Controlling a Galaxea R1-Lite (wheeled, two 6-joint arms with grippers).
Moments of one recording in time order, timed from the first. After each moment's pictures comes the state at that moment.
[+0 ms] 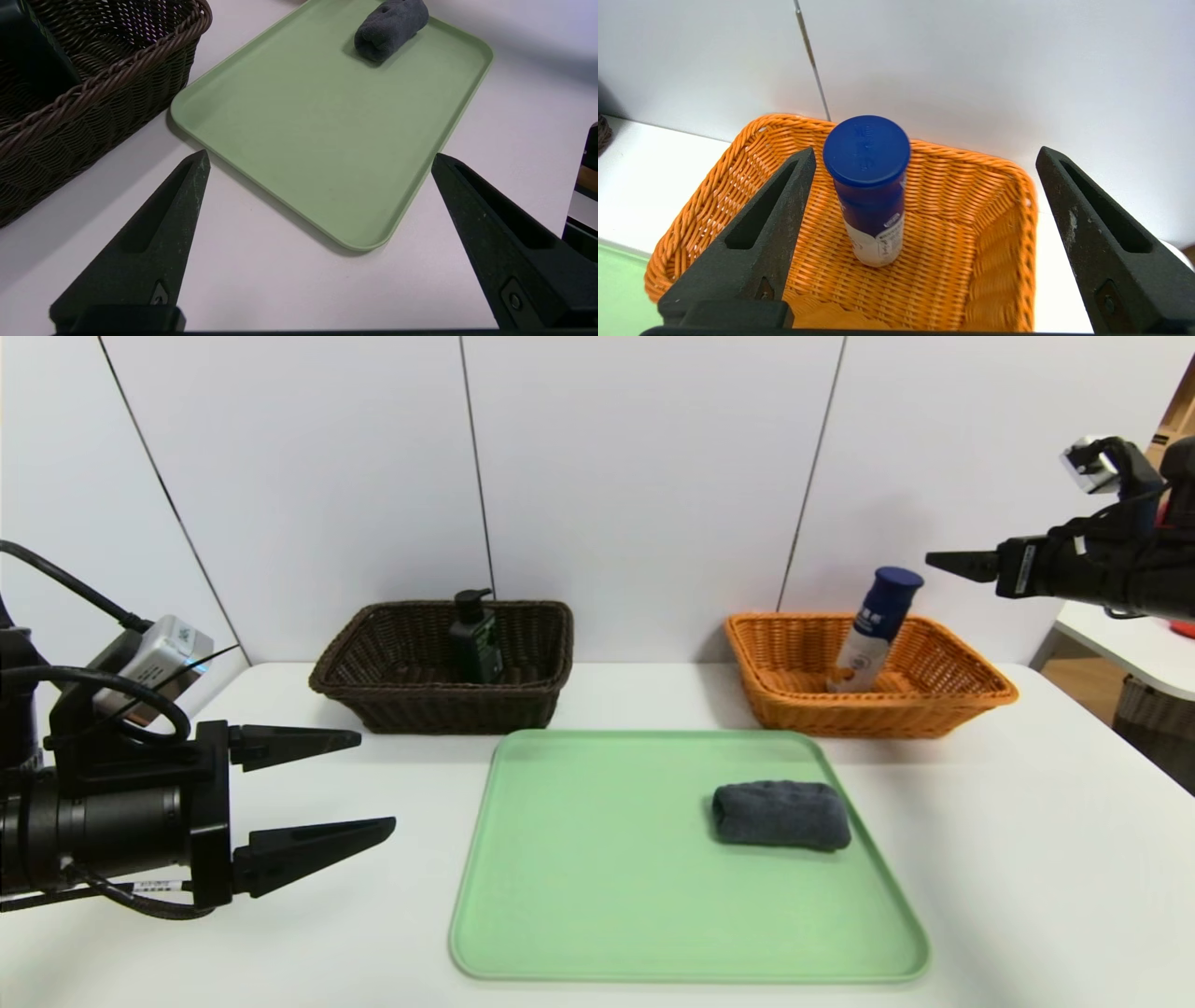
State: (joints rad) left arm -0.08 1.27 -0.61 -0.28 -0.83 0.27; right arm -0.20 1.83 -1.34 -0.29 0.41 -0.12
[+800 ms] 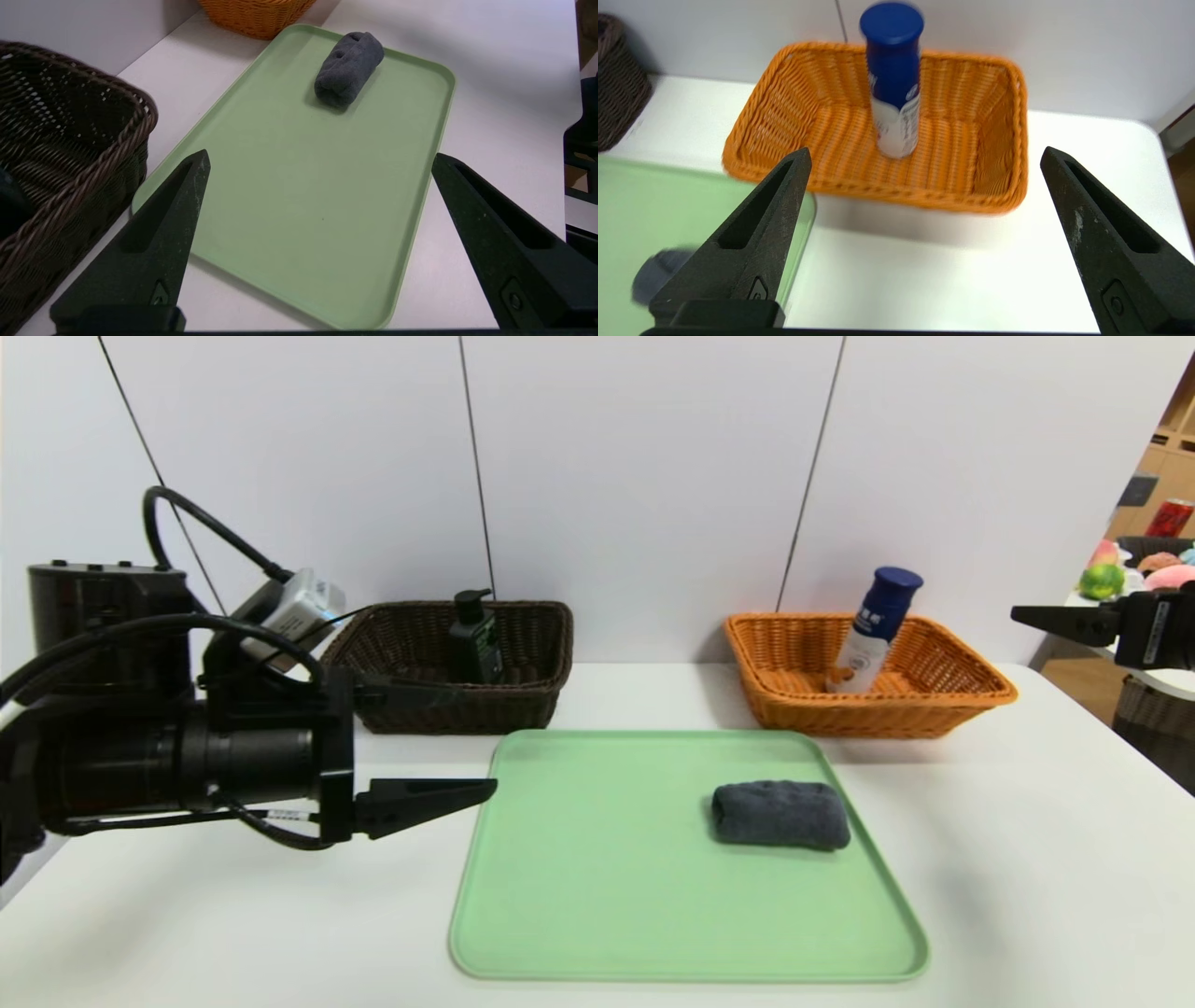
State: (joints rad) left arm -0.29 1.46 -0.75 -0.41 -0.83 0.28; right arm -0.26 1.46 -0.97 -0.18 0.41 -0.10
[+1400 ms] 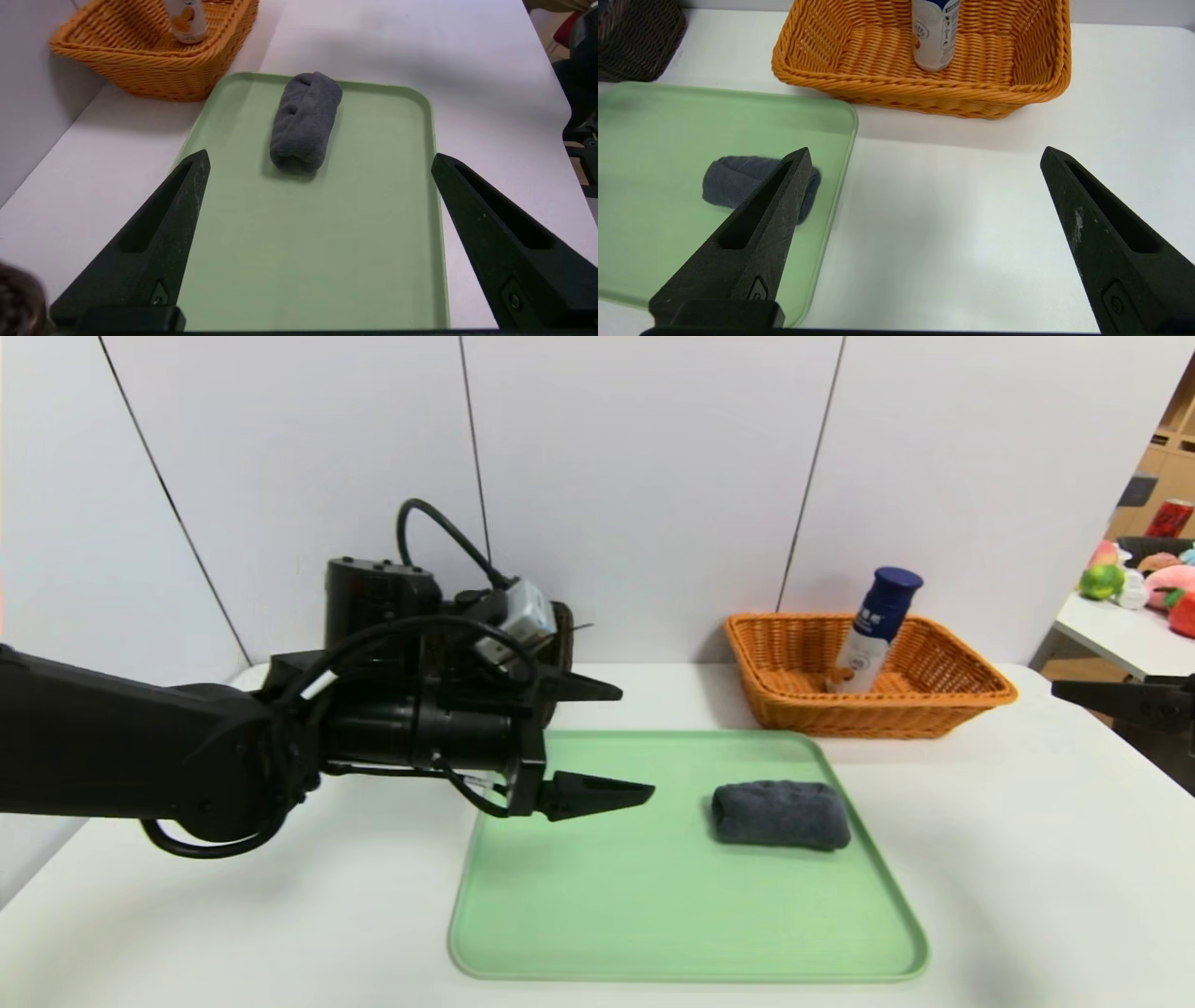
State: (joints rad) left arm -0.53 1.79 -1.01 -0.49 -0.83 0.34; right arm -0.26 1.22 -0.84 0.04 0.41 -0.11
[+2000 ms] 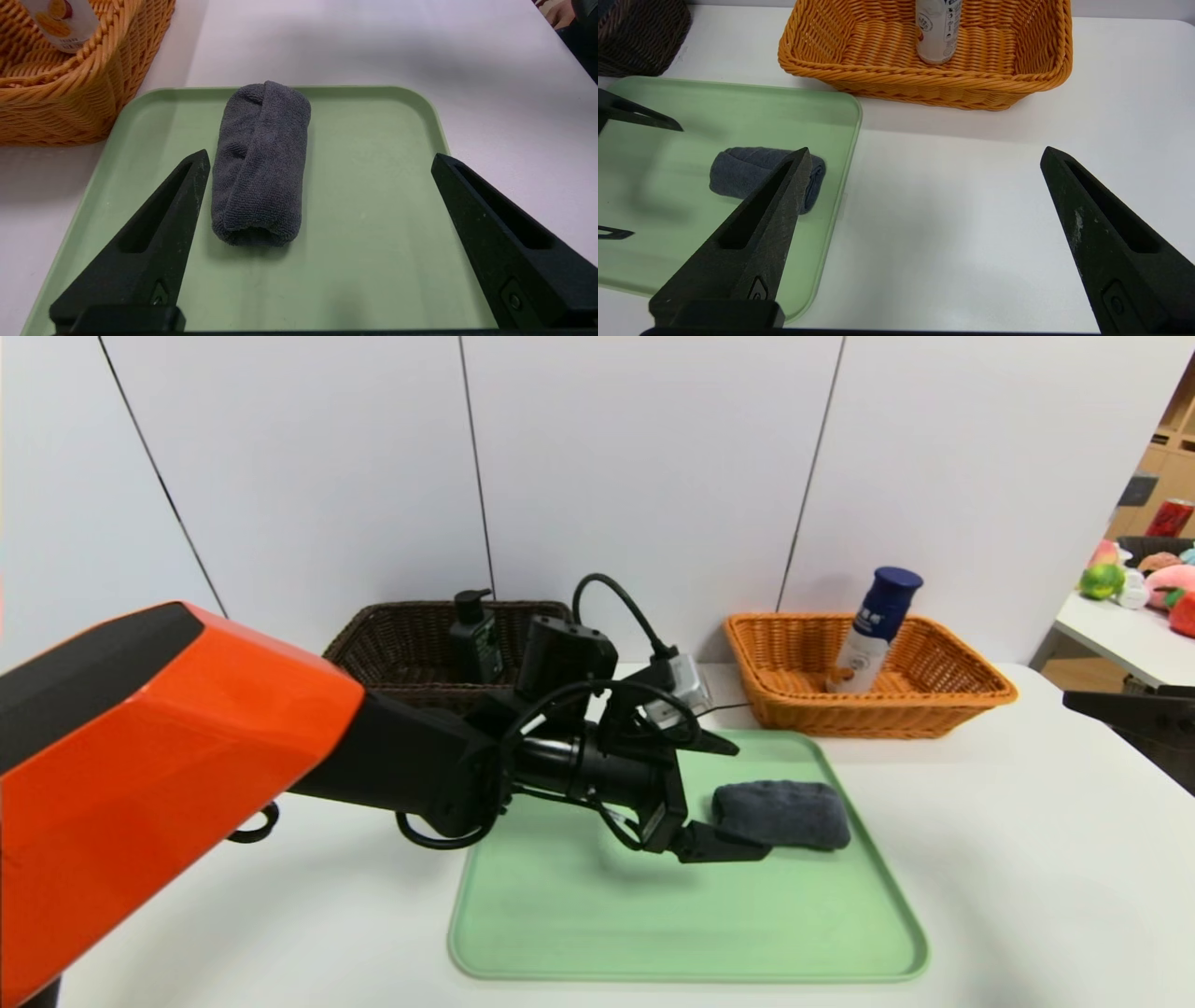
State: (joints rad) left arm -0.70 2.12 -1.28 -0.48 -0.83 0.38; right arm -0.26 1.17 -0.81 0.06 0.41 -0.11
